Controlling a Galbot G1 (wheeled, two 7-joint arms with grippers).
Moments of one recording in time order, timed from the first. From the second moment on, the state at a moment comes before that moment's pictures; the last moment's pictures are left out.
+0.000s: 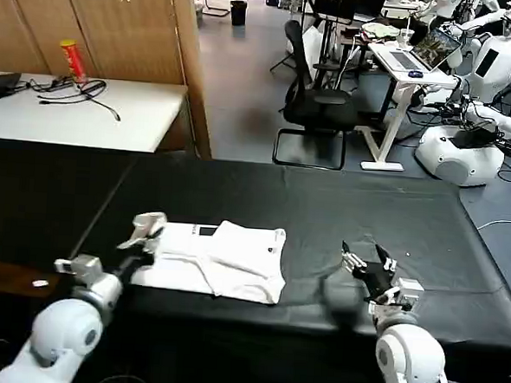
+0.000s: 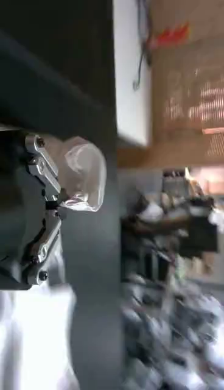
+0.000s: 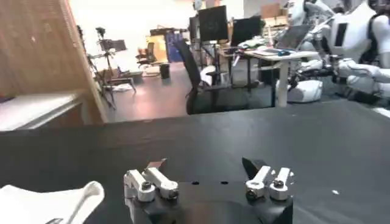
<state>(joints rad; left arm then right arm) 1.31 -1.06 -0.50 -2.02 -0.65 0.39 -0.03 -1.33 1.35 0.58 2.04 0.37 -0.45 0.14</state>
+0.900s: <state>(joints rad) 1.20 -1.23 -0.17 -1.94 -0.59 0.37 -0.02 -1.35 1.36 0.60 2.04 0.36 -0.45 0.14</state>
